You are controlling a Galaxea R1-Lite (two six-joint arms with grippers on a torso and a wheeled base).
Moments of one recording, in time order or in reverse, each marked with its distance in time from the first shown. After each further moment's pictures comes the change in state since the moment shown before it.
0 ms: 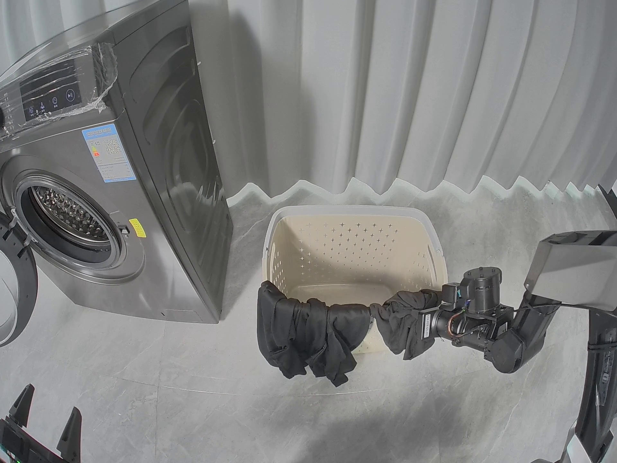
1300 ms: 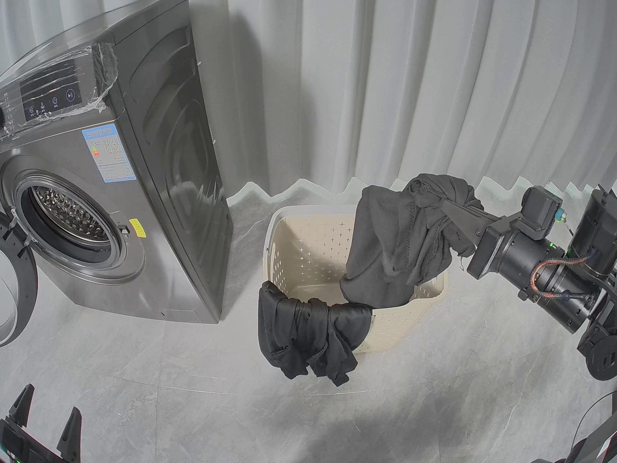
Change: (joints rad) left arm 0.000 0.000 0.000 -0.001 0.000 0.001; right arm 0.235 -0.729 0.127 -0.007 -0.059 -0.003
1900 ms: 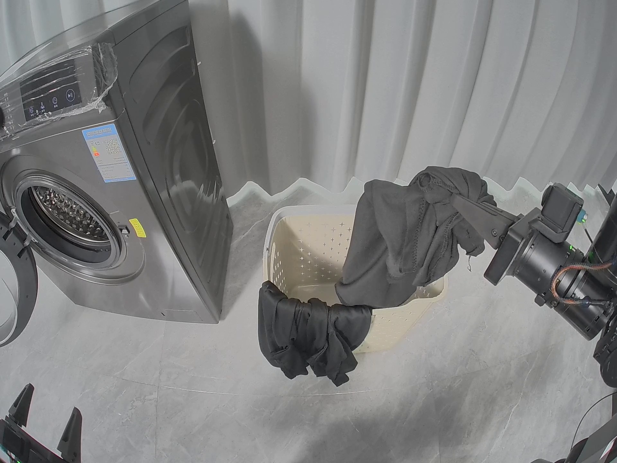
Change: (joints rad) left arm 0.000 0.000 0.000 0.000 -0.001 0.014; right arm 0.039 -0.087 0.030 0.009 0.006 -0.023
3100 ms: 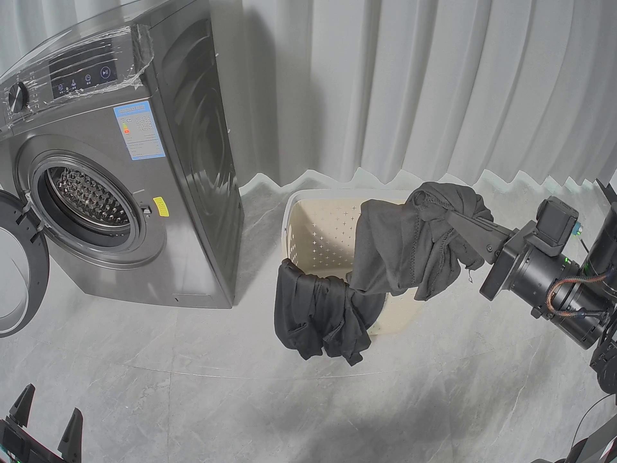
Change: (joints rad) left arm -0.002 0.000 0.000 0.001 -0.007 -0.008; right arm 0.013 0.008 0.038 -0.009 0.006 0.009
